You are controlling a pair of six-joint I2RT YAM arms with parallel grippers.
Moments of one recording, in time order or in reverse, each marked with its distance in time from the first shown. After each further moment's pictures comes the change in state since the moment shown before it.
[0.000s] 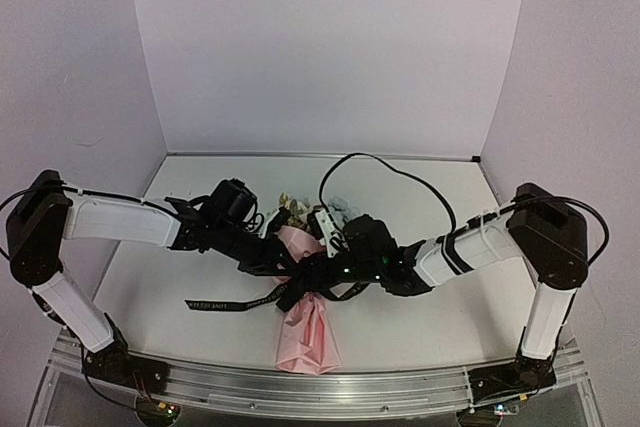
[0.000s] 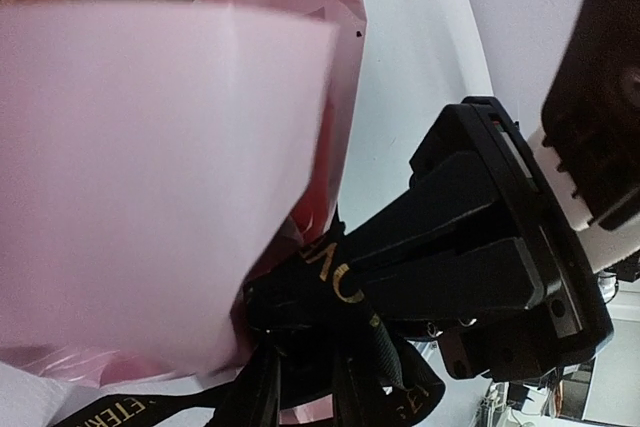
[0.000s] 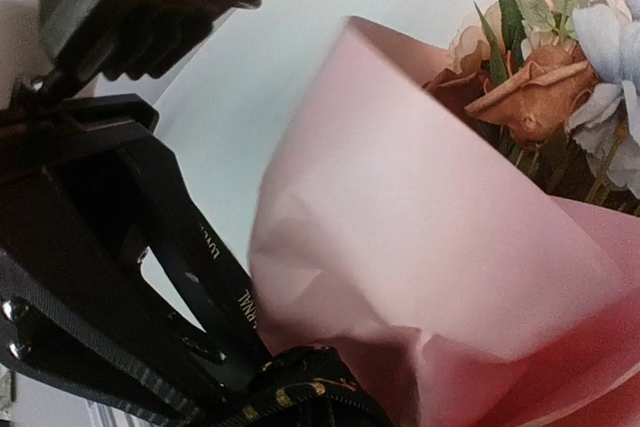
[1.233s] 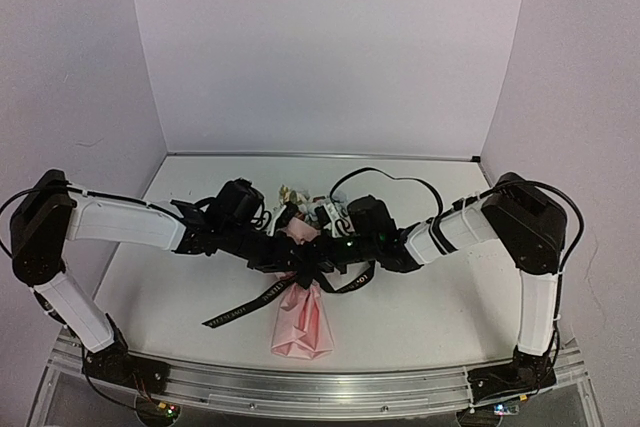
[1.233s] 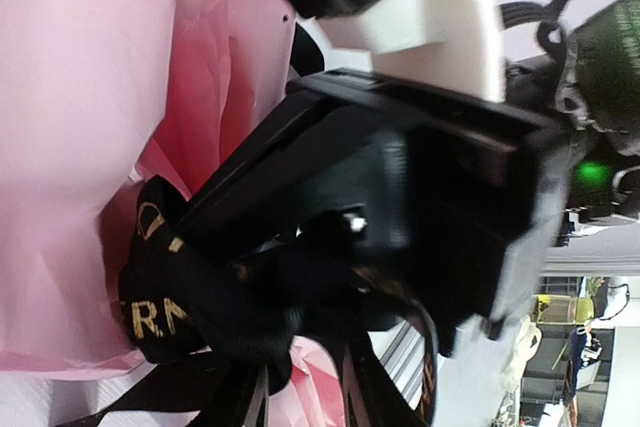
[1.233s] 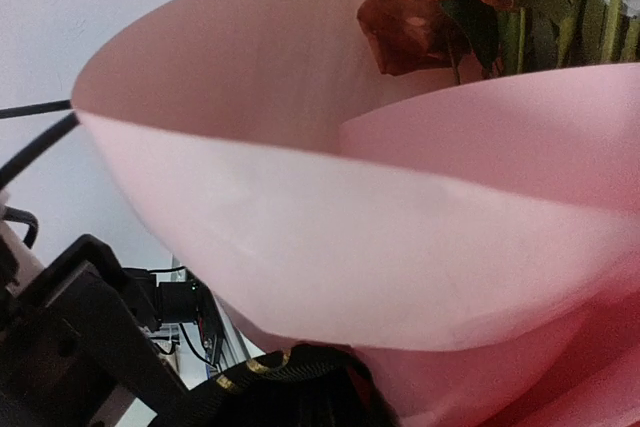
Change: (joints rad) left arm -0.043 0.023 0.012 0.097 -0.078 -0.029; right arm -0.152 0.137 0.129 0.003 -0.364 0.425
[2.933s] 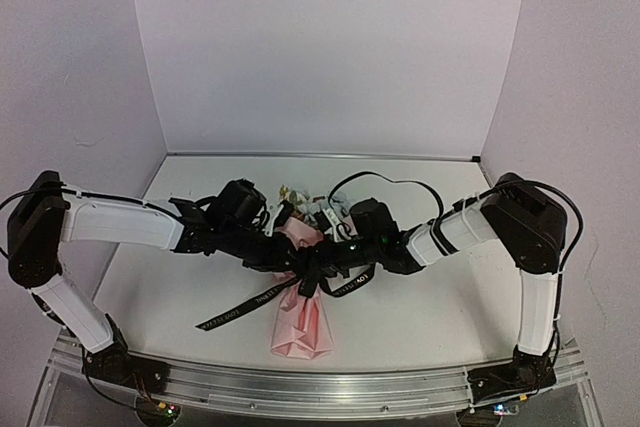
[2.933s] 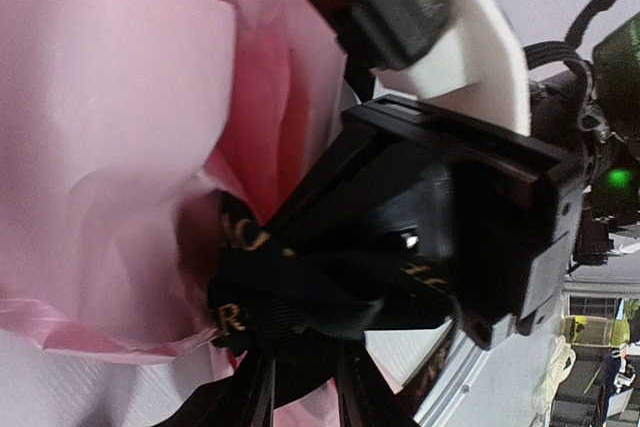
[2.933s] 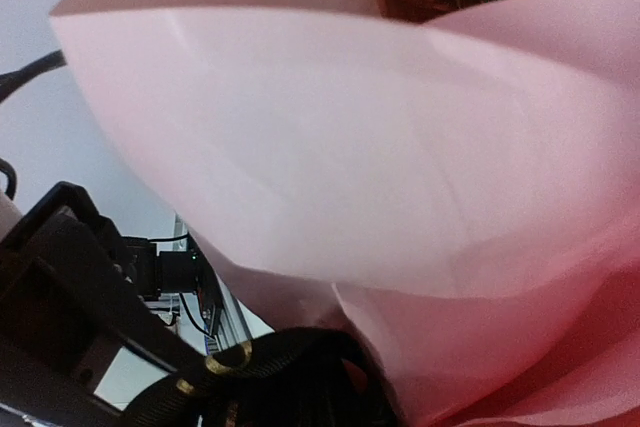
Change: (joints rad) left arm -0.024 -0.025 0.020 -0.096 -0.139 0.023; right arm -0.010 0.002 -0.024 0.002 -0.081 -0.033
